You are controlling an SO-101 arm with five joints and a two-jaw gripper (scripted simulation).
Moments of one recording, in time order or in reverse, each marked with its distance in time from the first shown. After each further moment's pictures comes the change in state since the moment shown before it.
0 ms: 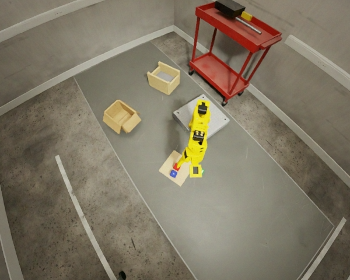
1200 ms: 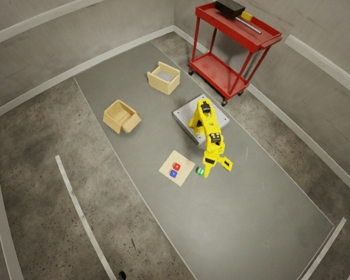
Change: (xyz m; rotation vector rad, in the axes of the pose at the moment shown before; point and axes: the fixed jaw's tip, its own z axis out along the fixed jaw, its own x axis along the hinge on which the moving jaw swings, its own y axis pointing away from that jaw) arm 0.007 0.083 0.005 -0.143 -0.093 -1.002
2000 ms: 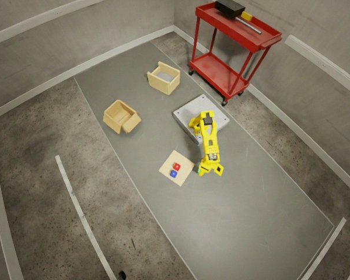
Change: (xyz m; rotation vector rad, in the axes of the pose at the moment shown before) arm 0.039 0.056 0.068 -0.380 0.266 -0.001
